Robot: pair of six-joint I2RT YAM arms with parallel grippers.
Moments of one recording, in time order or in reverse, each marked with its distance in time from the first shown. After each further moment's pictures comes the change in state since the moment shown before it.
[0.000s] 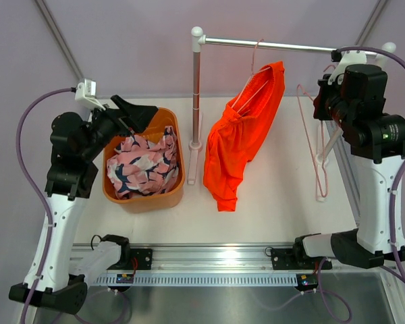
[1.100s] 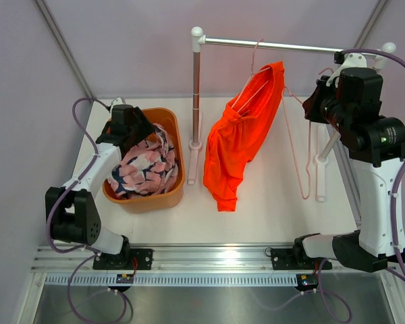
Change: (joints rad) left arm 0.014 0.513 -0.146 0.055 -0.452 -0.032; right arm 0.052 -0.015 -0.017 0.022 -0.007 0.227
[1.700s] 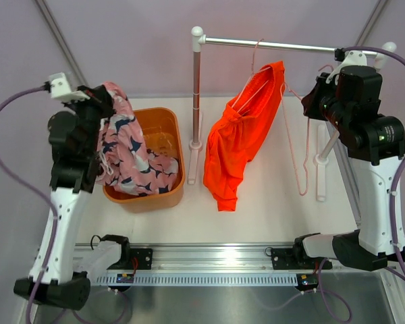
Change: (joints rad) left arm 0.035 -0.600 0.066 0.212 -0.069 0.353; right arm 0.000 0.004 -0.003 0.034 -0.007 0.009
